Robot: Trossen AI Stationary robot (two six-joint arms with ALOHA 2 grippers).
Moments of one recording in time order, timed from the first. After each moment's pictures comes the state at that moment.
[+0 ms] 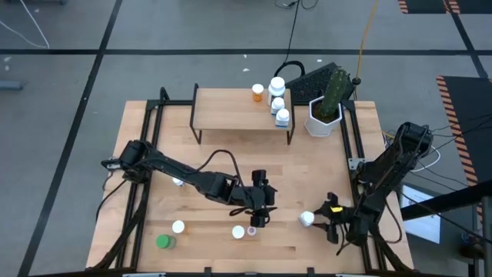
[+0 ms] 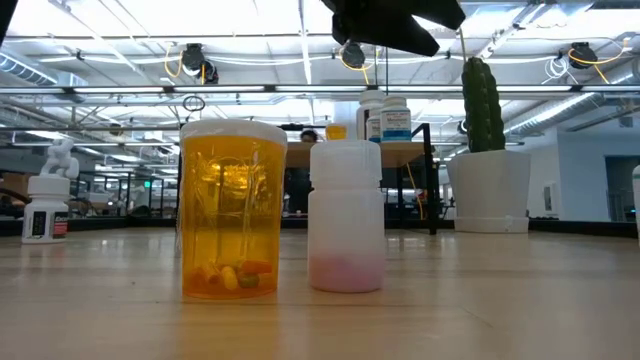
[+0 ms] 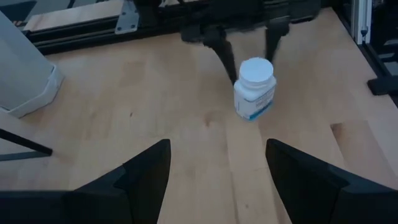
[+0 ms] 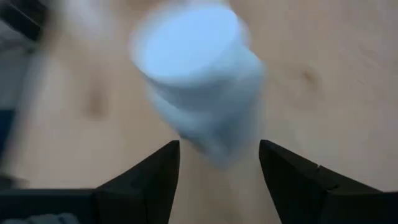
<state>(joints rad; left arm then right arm) -0.31 1.96 1.59 -0.27 -0.29 -0.03 1.11 1.39 0.38 -0.04 0.71 1.22</state>
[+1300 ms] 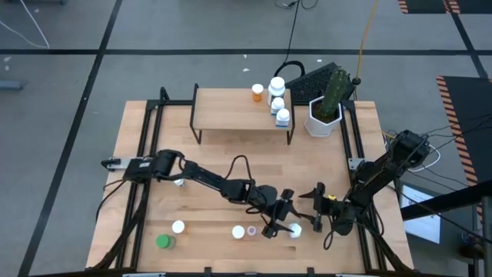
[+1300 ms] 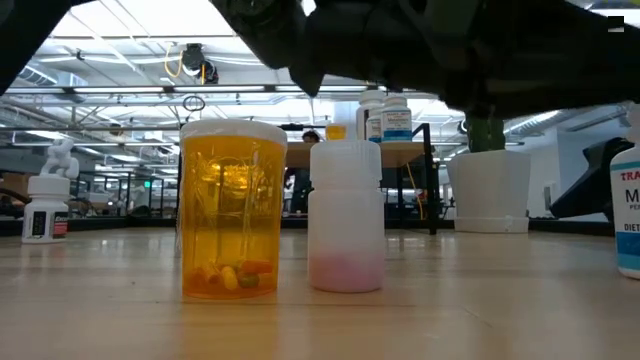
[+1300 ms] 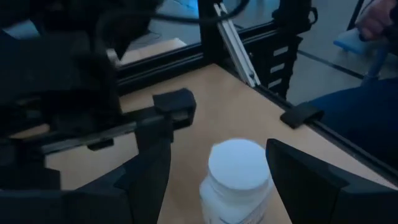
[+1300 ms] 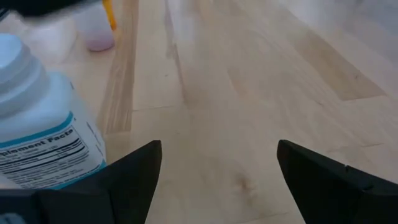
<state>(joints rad) -0.24 2.30 1.59 0.40 0.28 0.20 0.92 1.52 0.27 0.39 0.89 0.75</state>
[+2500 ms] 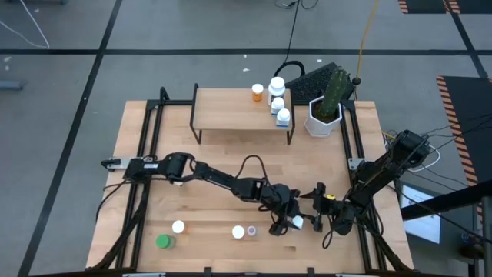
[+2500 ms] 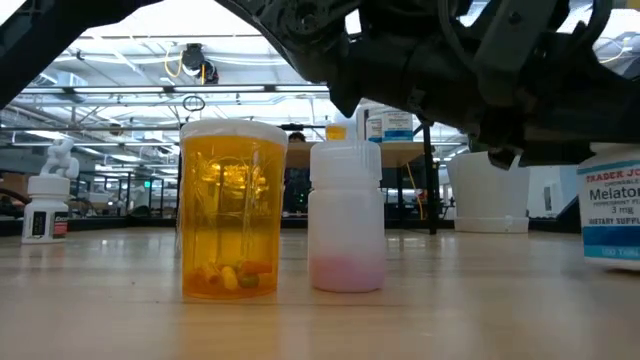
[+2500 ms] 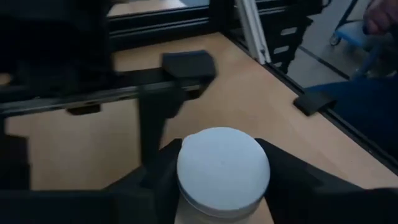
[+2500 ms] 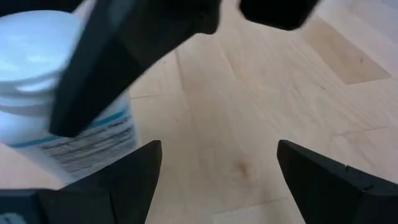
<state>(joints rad) -0.20 2.45 1.82 0.19 0.35 0.09 0.91 1.52 0.27 0.34 0.86 0.80</state>
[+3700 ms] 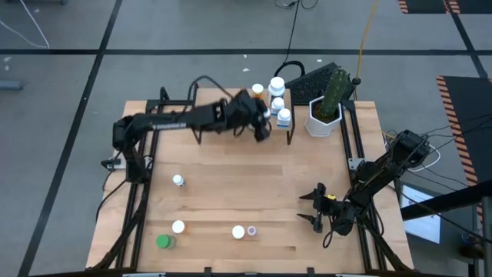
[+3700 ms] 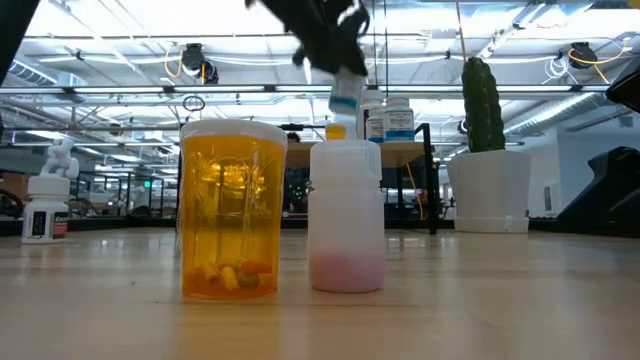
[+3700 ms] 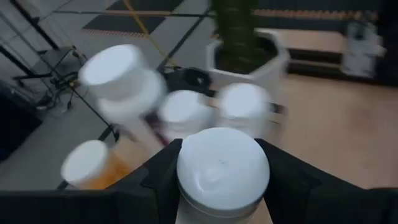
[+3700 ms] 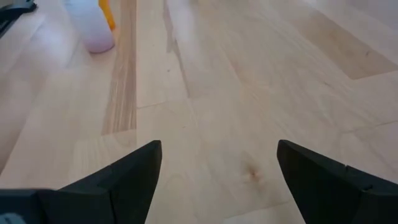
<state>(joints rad) 0.22 1.81 1.66 -0.34 -0.31 0.08 0.92 1.52 0.27 0.37 0.86 0.85</state>
